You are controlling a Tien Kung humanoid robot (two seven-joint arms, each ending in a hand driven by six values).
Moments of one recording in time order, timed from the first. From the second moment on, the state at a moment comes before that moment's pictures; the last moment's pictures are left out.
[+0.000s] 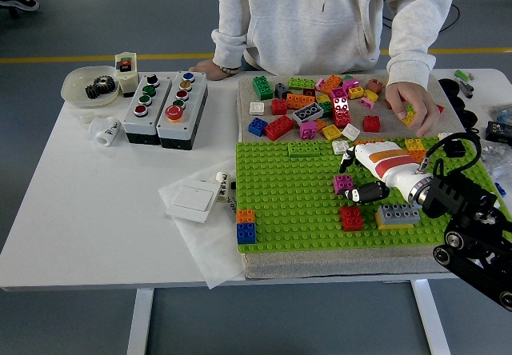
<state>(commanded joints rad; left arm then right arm) -0.10 0.06 -1.42 -0.18 1.58 0.16 0.22 0.68 -0.43 0.50 1.20 -1.83 -0.20 -0.15</state>
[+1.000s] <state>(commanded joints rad) -0.10 0.06 -1.43 -0.18 1.60 0.15 0.22 0.69 -0.40 0.50 1.13 -1.82 -0.17 -0.13</state>
